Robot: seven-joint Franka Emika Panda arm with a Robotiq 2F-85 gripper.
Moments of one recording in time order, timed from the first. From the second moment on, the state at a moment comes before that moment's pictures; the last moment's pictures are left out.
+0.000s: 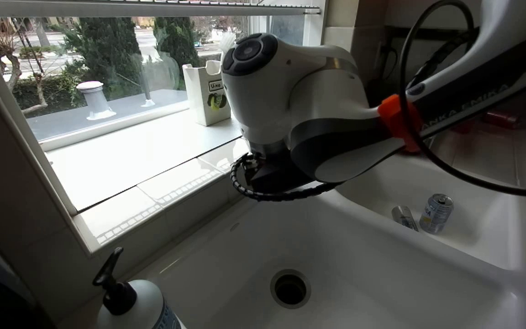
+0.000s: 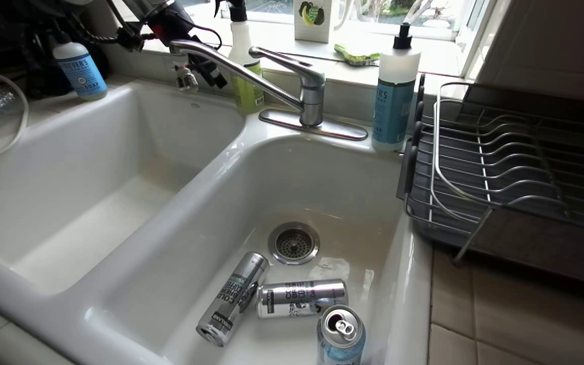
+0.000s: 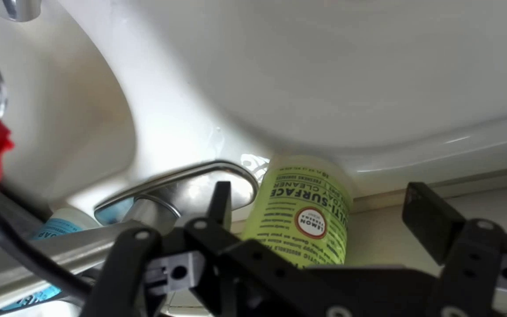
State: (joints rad) arm 0.25 0.31 0.14 -1.81 -0.69 2.05 1.27
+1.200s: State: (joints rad) arm 0.30 0.07 0.21 -1.81 -0.51 1.86 1.15
